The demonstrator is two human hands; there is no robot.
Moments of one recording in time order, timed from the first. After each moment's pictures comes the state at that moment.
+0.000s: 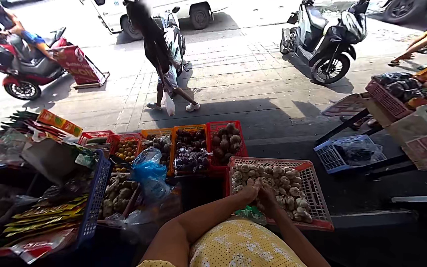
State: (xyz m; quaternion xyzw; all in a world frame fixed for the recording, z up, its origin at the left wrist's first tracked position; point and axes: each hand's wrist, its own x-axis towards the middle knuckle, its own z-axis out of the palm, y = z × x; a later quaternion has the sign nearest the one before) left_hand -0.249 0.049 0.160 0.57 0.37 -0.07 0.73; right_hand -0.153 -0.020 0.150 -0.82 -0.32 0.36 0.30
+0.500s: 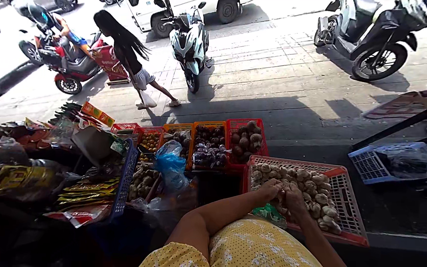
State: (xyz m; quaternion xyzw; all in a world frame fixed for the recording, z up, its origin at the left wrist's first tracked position) left_hand -0.247 0.054 0.145 0.51 0.35 -0.02 0.79; right_hand -0.142 -0.032 0.115 -0.80 -0.20 0.39 0.40
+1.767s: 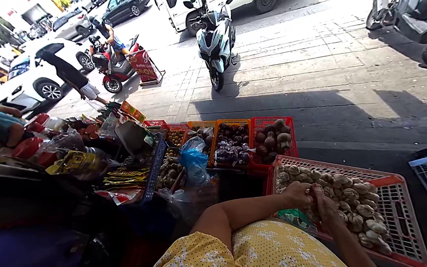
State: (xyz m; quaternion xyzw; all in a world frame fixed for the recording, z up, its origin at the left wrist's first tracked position) left_hand -0.249 0.057 0.154 0.77 0.28 -0.02 0.58; right_hand -0.144 -0.040 0.116 -0.79 -0.13 0.46 0.39
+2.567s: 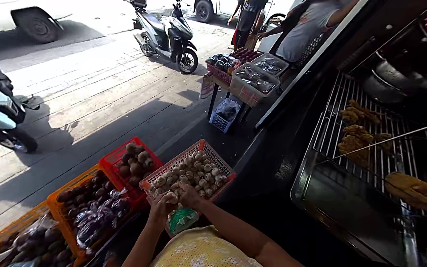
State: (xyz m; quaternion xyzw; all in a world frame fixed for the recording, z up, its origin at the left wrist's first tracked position) left_hand -0.233 0.051 0.139 0.47 0.40 0.04 0.78; right_hand -0.118 -0.057 0.122 -0.75 -0.26 0.43 0.43
